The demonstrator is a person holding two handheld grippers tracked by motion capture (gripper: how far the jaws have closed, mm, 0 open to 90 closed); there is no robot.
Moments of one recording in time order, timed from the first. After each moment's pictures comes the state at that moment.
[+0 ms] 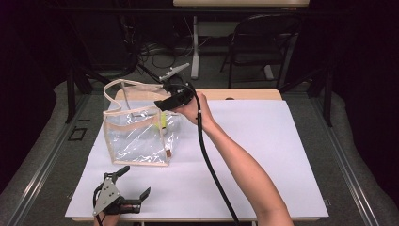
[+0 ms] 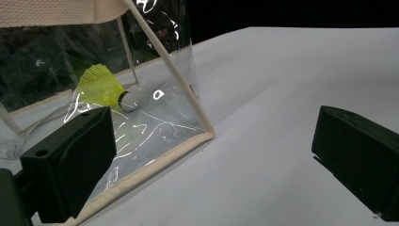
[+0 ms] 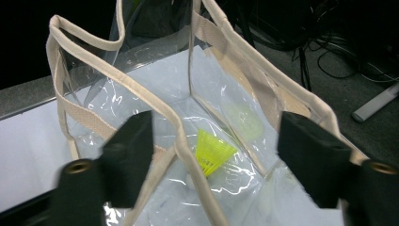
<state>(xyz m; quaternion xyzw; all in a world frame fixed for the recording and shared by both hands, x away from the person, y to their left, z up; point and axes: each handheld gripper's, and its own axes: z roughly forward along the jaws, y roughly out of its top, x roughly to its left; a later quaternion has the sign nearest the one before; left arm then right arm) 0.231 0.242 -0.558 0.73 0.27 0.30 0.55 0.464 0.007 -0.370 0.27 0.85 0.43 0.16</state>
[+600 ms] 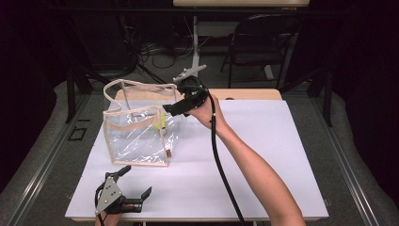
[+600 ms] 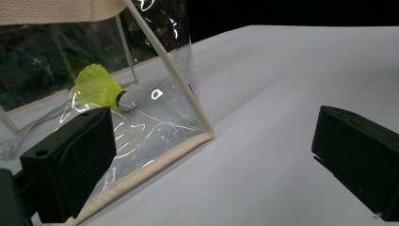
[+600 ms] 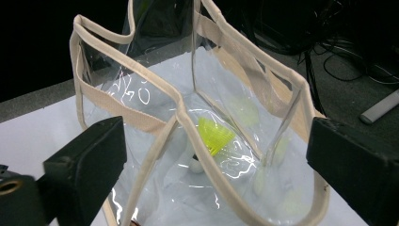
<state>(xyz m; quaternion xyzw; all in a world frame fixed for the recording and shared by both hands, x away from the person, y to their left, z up) 0.233 0.238 -0.559 0.74 0.27 0.30 0.54 0.450 -0.029 -0.366 0.27 0.84 0.45 0.15</state>
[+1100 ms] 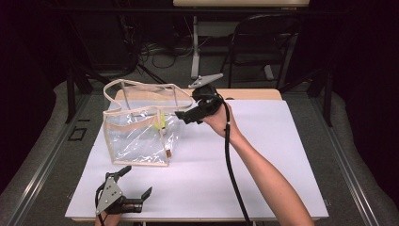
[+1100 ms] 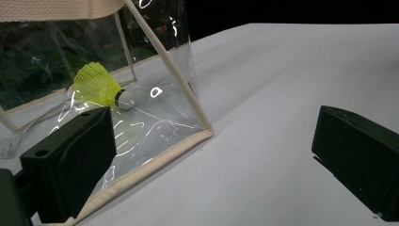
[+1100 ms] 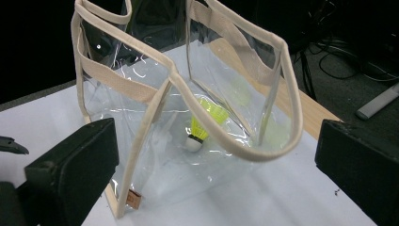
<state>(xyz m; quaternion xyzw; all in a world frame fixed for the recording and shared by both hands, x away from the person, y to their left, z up) 0.233 0.238 -0.560 0.74 0.27 0.30 0.54 0.432 -0.067 -0.379 0.27 0.83 0.46 0.15</state>
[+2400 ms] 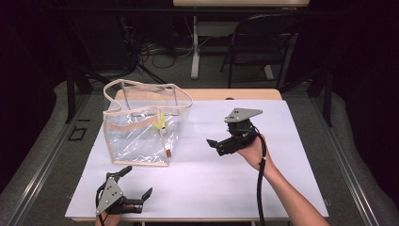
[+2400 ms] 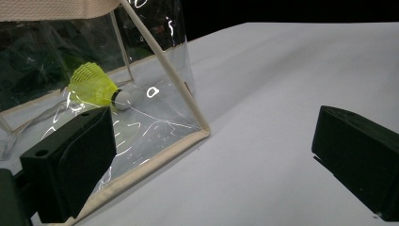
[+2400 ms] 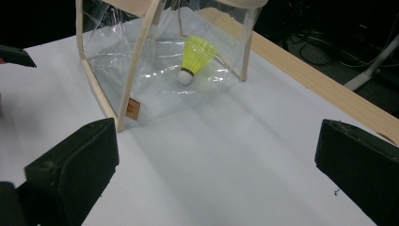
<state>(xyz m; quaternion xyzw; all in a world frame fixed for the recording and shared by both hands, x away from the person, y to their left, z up) 0.233 0.237 -0.560 0.74 0.27 0.29 0.54 0.358 -0.153 -0.422 0.28 0.83 0.45 0.18</state>
